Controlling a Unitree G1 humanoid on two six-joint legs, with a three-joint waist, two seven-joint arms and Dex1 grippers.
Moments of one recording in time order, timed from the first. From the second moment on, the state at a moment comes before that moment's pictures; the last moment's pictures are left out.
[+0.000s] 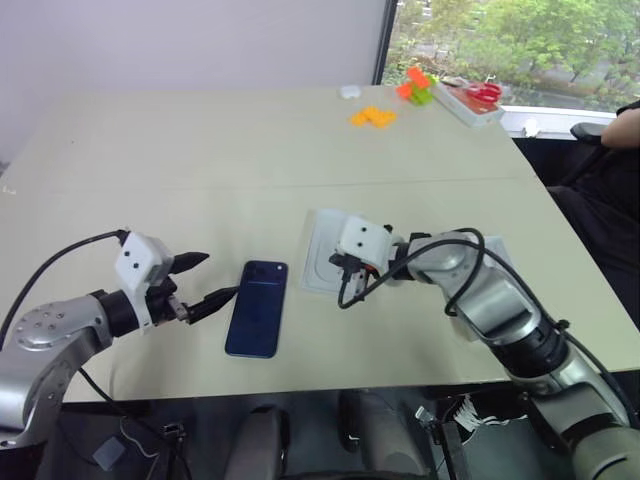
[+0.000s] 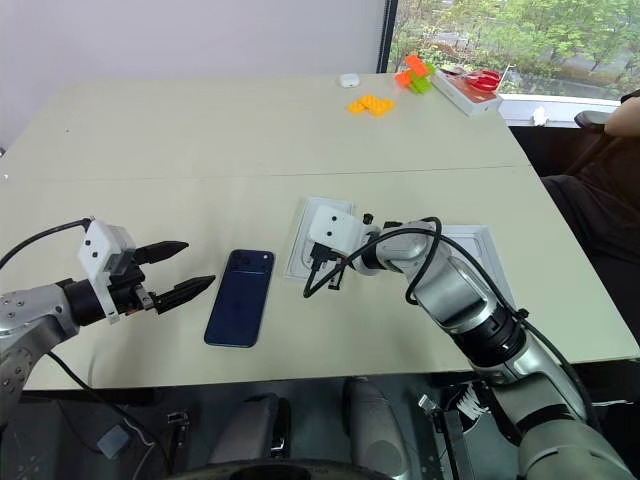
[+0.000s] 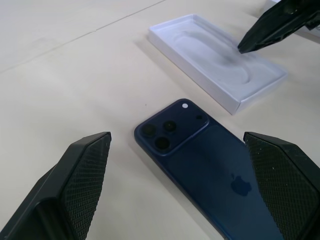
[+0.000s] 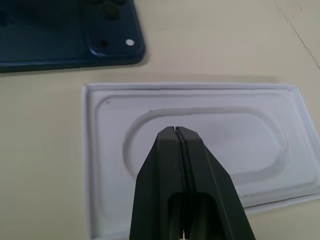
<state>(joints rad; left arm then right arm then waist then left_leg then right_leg) 0.09 0.81 0.32 -0.48 -0.64 0.61 -0.76 -0.64 -0.53 0.45 -0.27 0.02 0.80 0.78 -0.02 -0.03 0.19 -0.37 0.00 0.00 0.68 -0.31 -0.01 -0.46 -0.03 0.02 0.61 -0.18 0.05</state>
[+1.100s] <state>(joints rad) -0.18 0.67 0.46 -0.26 -1.28 1.58 -0.21 -0.64 -0.41 0.66 -0.25 0.01 0.77 0.87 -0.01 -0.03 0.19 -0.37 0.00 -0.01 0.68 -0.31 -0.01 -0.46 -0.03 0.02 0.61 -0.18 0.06</state>
